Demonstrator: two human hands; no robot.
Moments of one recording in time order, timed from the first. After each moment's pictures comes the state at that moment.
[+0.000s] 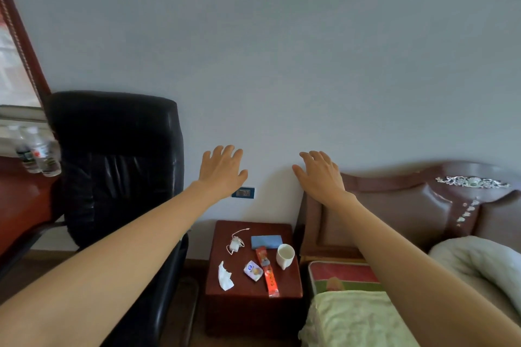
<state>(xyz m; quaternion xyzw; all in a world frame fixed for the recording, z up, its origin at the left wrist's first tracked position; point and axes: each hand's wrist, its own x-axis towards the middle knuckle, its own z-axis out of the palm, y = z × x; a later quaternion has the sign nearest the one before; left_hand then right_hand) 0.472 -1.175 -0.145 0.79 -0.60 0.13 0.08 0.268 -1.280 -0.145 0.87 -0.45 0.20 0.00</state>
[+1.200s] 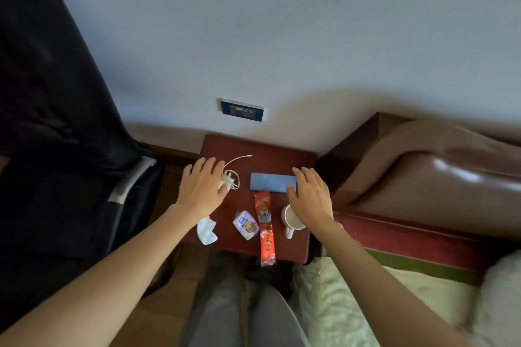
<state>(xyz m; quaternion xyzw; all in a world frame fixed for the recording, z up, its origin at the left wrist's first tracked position) 0.593 -1.424 -0.511 0.83 -0.53 -0.14 -0.05 0.383 -1.556 -0.519 0.87 -0.46 -0.03 -0.19</state>
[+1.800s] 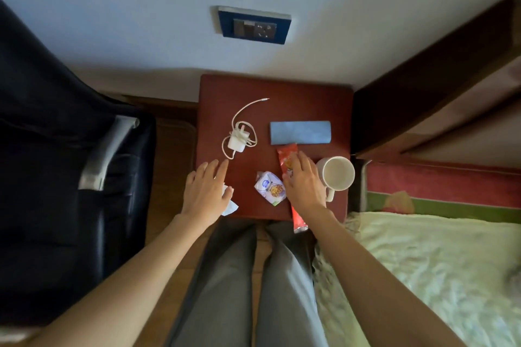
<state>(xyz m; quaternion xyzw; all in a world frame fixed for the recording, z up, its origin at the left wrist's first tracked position) 0.602 -1.354 -0.678 0.81 -0.53 -0.25 -0.07 0.421 -1.479 -0.682 0.80 -0.52 -0.11 -0.29</state>
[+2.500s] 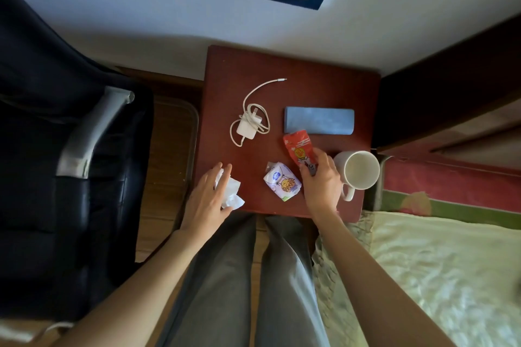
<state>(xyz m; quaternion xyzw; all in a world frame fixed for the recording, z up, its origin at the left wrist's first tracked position) 0.594 -1.301 -0.738 0.79 -0.53 -0.30 0.05 0.422 -1.470 -0.721 0.72 -0.63 0.05 -0.28</state>
